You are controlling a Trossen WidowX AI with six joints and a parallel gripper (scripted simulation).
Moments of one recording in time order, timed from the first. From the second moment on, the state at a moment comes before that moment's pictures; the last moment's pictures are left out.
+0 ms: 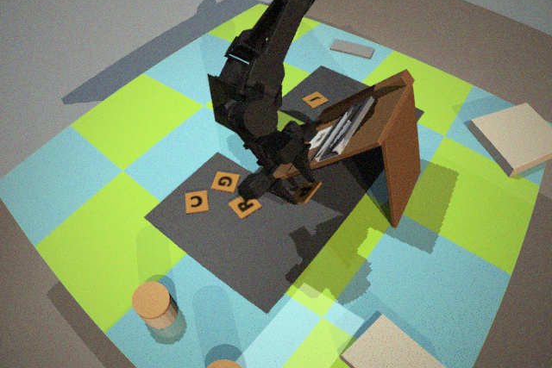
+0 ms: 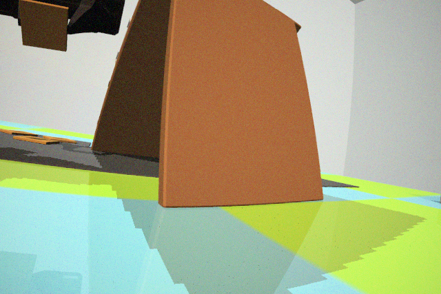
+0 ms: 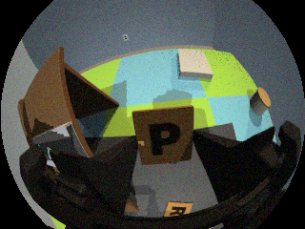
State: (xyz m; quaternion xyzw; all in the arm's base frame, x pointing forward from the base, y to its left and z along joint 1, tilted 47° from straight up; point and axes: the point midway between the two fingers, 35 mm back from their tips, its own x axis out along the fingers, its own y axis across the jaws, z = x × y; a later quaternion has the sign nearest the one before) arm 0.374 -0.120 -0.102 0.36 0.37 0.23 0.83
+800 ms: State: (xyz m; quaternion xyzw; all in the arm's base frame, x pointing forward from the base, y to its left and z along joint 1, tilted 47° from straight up) arm 0.372 -0.124 -0.092 0.32 0.33 0.25 0.85
